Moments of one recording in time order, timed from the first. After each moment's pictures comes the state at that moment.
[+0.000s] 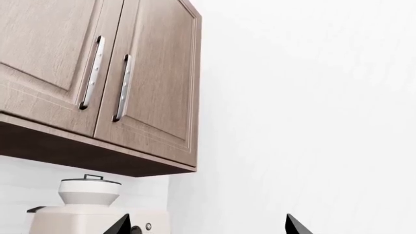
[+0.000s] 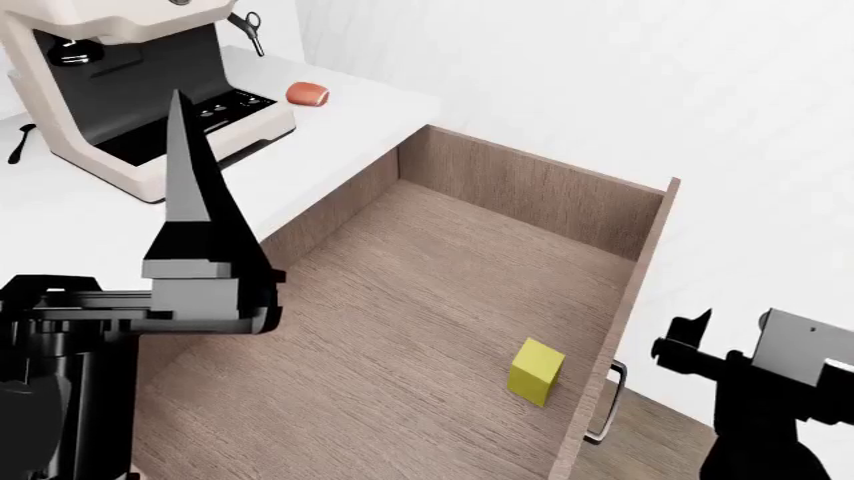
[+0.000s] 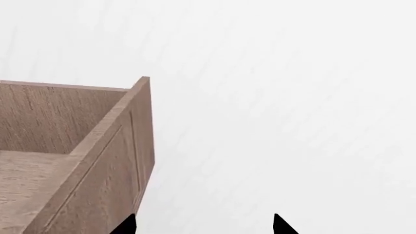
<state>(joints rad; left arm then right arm) -1.29 -1.06 1.44 1.00 -0.65 0.03 -1.49 0.27 0.17 0.29 -0.20 0.06 0.66 0.24</state>
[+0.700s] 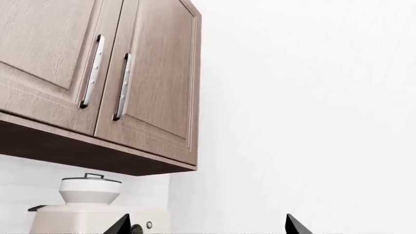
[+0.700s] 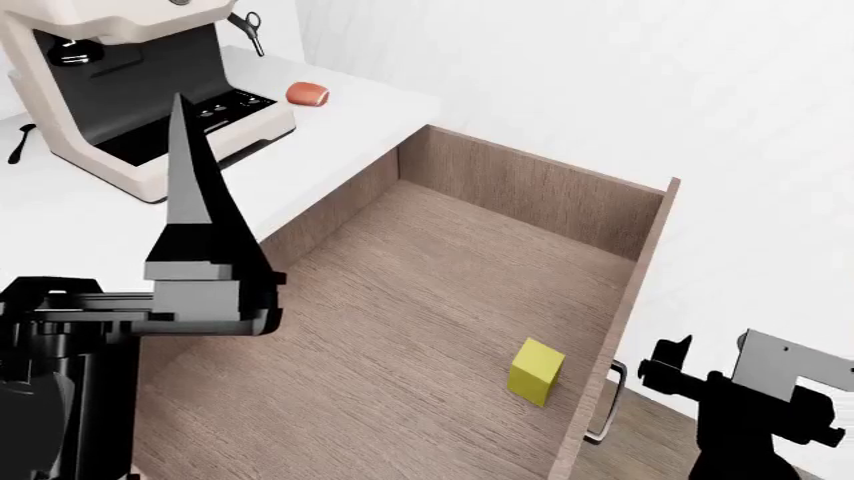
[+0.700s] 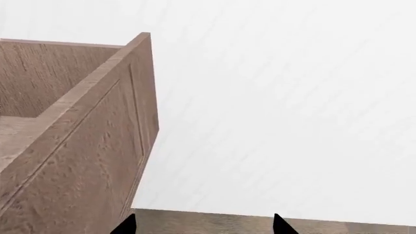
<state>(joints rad) -1.27 -1.06 1.42 1.00 -0.65 0.02 -1.48 0.26 0.17 0.29 -0.04 0.10 0.58 0.24</state>
